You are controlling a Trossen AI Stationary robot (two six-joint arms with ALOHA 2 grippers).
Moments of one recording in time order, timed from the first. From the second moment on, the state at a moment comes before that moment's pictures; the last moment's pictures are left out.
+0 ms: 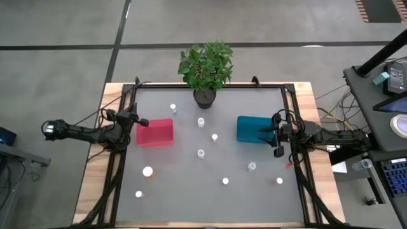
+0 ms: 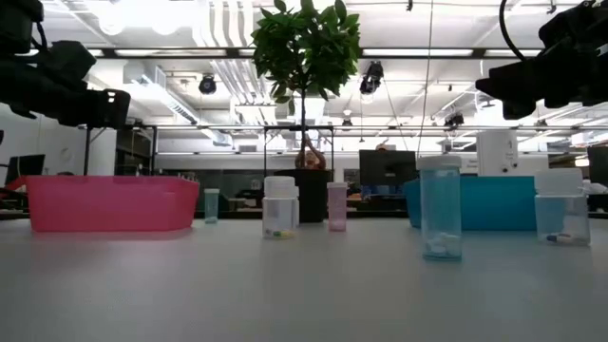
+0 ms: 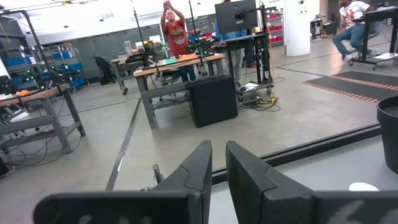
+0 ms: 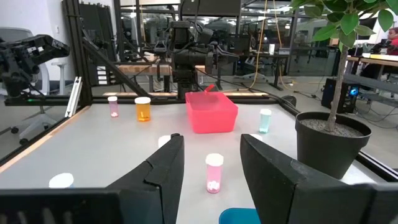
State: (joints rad) left arm -0.15 0.22 0.00 0.17 -1.52 0.16; right arm 0.00 0.00 0.01 0.02 0.02 -0.03
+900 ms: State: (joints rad) left arm -0.15 0.22 0.00 0.17 -1.52 0.16; right arm 0.00 0.00 0.01 0.11 0.04 0.15
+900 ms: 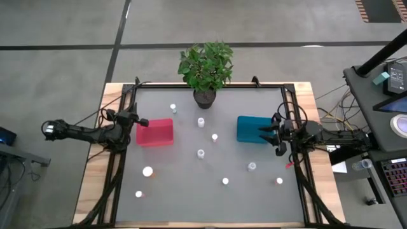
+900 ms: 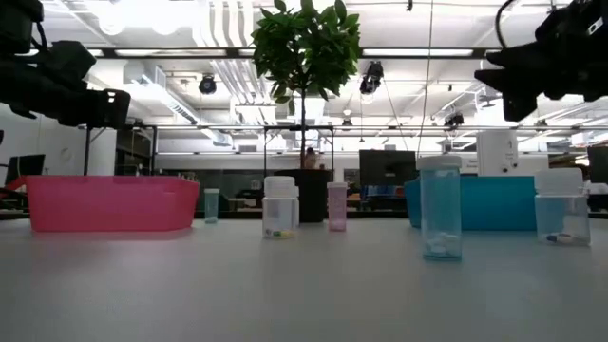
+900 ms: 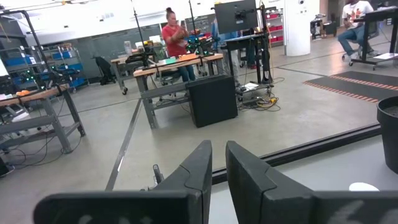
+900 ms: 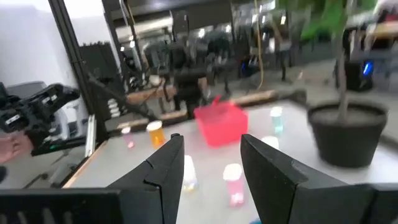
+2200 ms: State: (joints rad) left arm -0.15 0.23 0.00 0.37 -1.31 -0.83; right arm 0.00 0.01 0.04 0.30 0.06 0.05
